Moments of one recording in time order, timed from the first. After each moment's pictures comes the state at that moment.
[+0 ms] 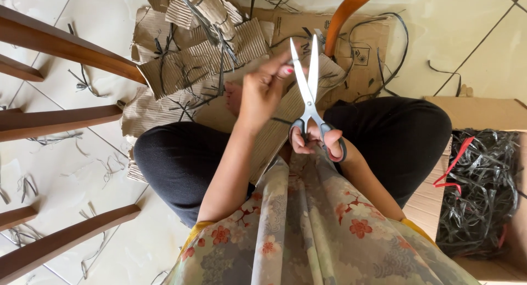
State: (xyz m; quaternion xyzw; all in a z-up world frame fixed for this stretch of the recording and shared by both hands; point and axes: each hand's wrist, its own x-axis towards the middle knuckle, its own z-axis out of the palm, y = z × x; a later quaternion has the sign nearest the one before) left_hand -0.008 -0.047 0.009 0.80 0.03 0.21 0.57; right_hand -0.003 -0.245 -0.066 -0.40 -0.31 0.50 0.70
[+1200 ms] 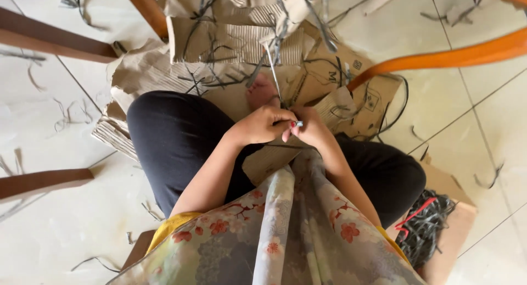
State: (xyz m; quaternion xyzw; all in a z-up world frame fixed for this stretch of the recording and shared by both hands) left_hand -0.096 0.041 -0.074 0.70 -0.06 0.00 0.71; right_hand 0.023 -0.146 -0.135 -0.80 -0.43 0.30 0.30
